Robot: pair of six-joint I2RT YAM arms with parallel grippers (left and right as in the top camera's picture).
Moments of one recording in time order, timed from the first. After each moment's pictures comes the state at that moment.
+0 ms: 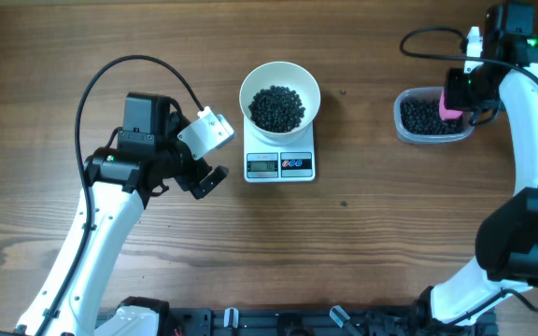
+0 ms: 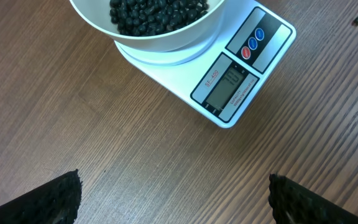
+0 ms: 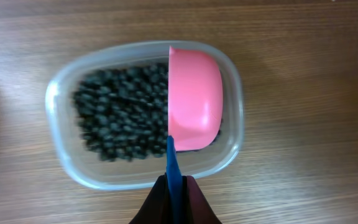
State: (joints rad) left arm -0.17 1.30 1.01 -0.75 0.31 0.72; right arm -0.15 1.85 1.67 -1.12 0.10 -0.07
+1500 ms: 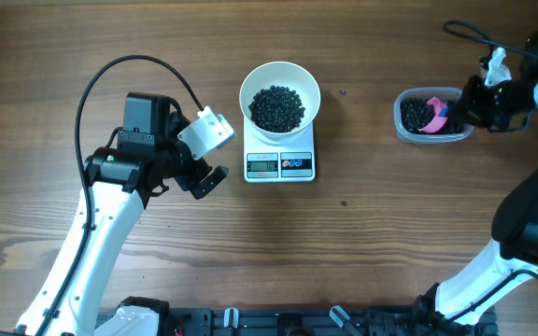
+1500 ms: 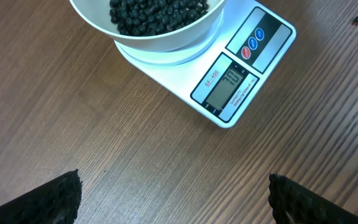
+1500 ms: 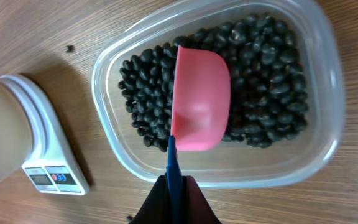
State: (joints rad) left arm -0.17 1.30 1.01 -0.75 0.31 0.72; right arm -0.36 1.98 1.67 -1.19 -0.44 -0.03
